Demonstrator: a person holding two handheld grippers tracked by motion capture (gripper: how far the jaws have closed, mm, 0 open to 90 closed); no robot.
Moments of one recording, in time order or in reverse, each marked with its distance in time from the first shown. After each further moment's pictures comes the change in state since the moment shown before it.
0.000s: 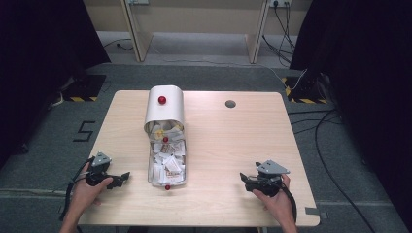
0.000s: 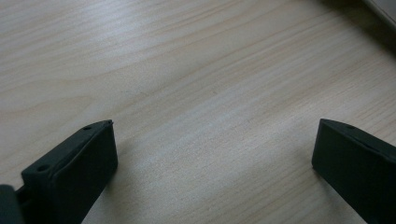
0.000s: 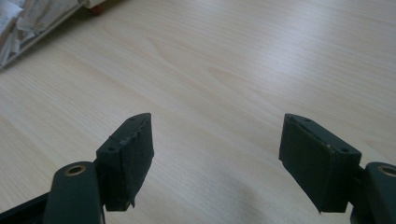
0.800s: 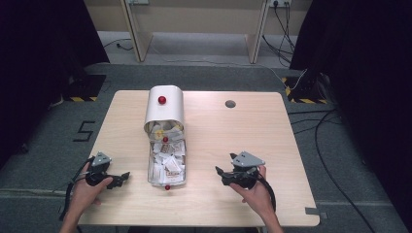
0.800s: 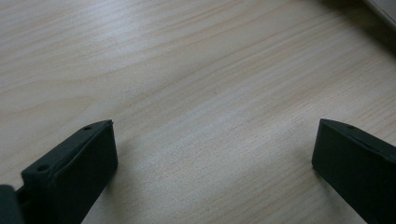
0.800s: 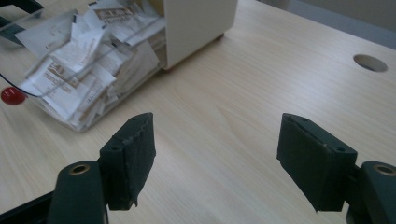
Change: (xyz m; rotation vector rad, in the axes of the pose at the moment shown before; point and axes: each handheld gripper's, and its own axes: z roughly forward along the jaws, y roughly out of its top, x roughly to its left) left arm 0.000 0.000 0.000 0.002 0.000 -0.001; right arm 0.052 0.056 0.020 -0.074 0.119 -0.112
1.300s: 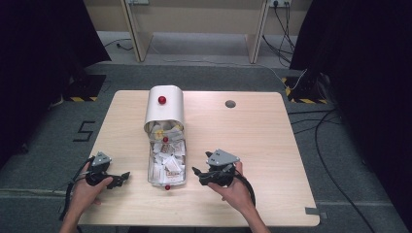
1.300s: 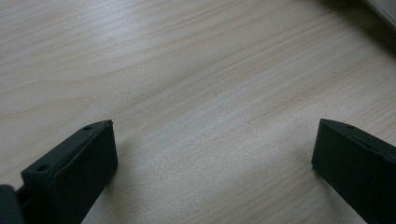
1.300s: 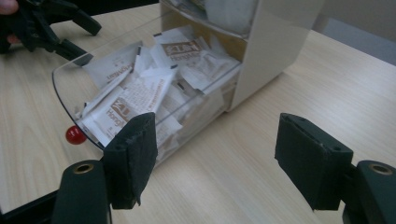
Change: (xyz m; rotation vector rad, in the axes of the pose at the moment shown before) left arm 0.000 0.000 0.000 0.001 0.000 0.002; right arm 0.044 0.034 0.032 -0.028 0.115 -0.084
